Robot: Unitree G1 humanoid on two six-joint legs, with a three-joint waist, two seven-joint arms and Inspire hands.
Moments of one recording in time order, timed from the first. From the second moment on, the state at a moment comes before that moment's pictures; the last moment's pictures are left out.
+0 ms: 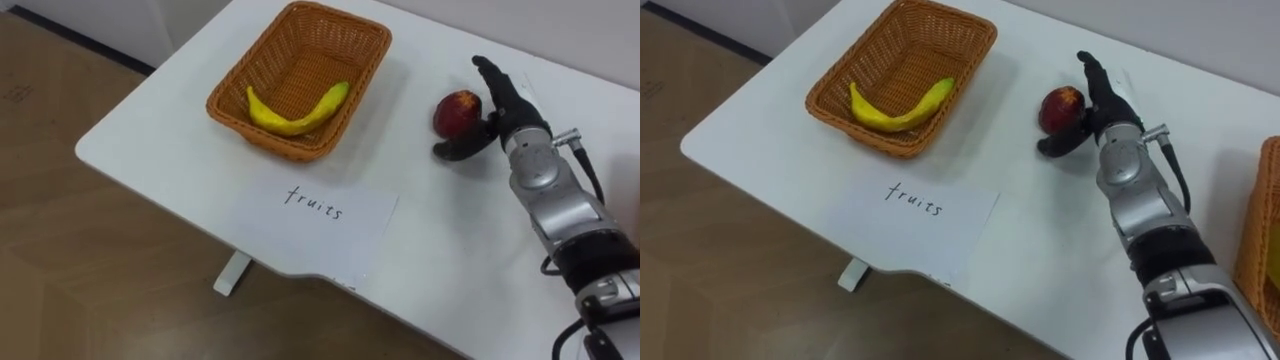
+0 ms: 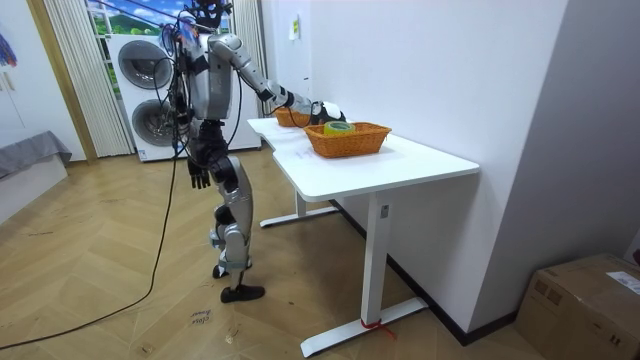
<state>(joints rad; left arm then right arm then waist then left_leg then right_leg) 0.22 0.22 -0.12 0.94 0.03 0.16 0.06 -0.63 -0.43 0.23 0.77 -0.17 0.08 -0.15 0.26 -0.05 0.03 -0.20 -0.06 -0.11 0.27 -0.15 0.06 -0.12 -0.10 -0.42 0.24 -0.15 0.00</state>
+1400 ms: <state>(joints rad) 0.23 0.22 -0.15 0.94 -0.01 0.16 0.06 -0.67 -0.43 0.17 0.89 0.25 0.01 -0.17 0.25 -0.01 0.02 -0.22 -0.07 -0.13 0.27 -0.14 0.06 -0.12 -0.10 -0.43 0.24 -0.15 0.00</state>
